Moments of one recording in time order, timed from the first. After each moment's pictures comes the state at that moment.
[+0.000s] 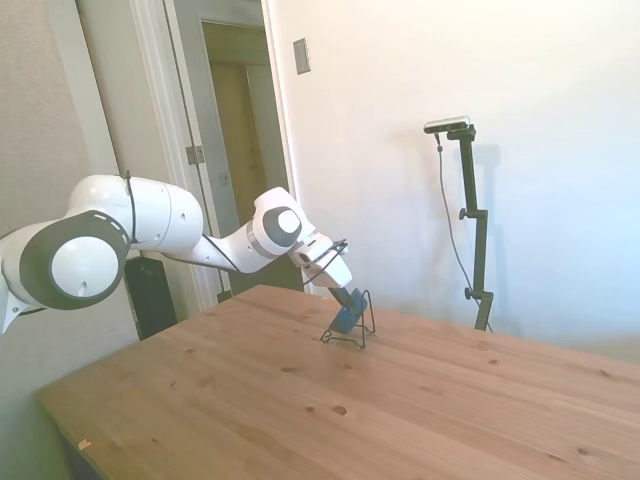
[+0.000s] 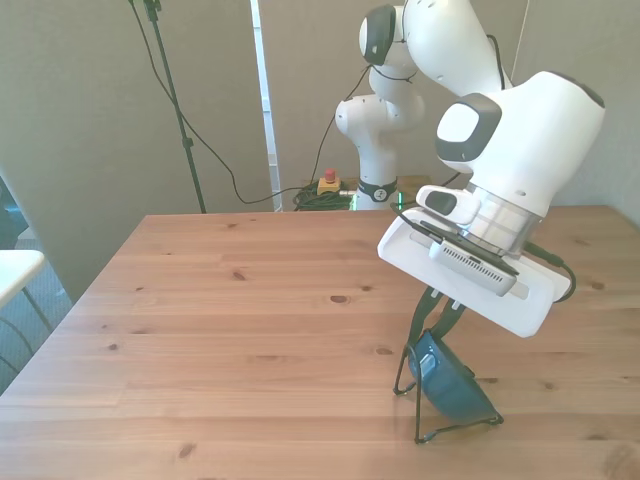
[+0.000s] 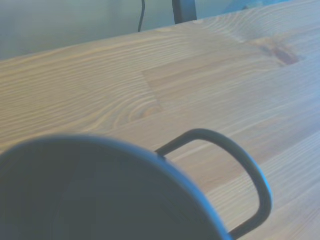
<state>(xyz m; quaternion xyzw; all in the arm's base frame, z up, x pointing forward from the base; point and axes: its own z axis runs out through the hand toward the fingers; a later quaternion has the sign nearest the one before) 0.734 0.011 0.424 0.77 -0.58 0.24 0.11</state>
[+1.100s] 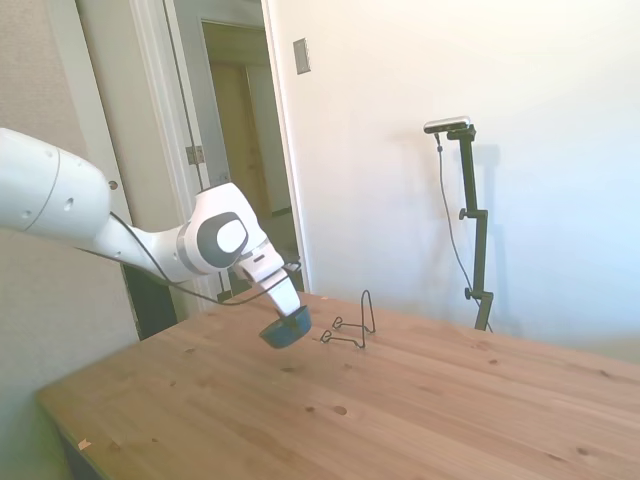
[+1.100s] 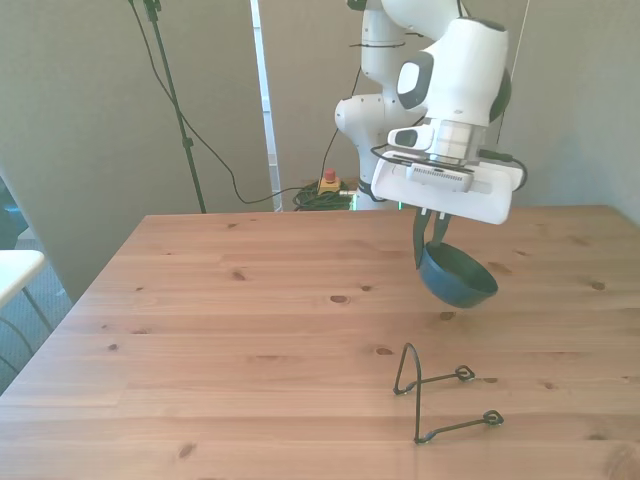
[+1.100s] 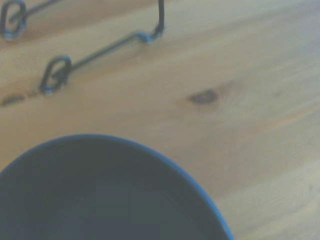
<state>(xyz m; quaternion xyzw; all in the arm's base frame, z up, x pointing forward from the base) 0.540 -0.003 0.413 0.81 -0.57 0.14 -0.02</state>
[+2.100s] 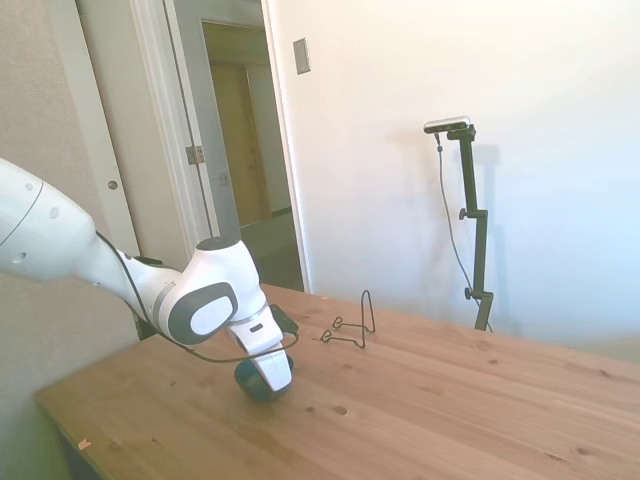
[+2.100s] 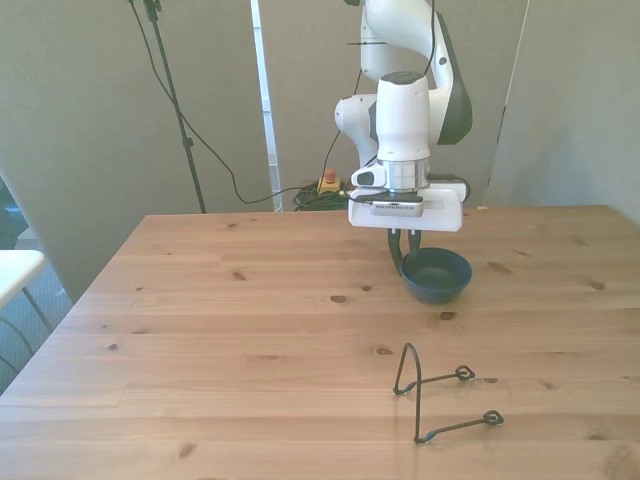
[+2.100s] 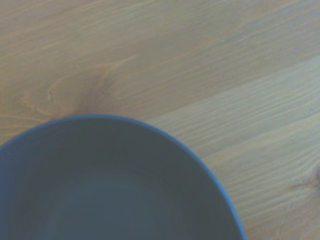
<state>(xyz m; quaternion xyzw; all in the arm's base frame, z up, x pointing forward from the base) 0.491 -0.032 0.355 0.82 -0.56 0.09 -0.08</state>
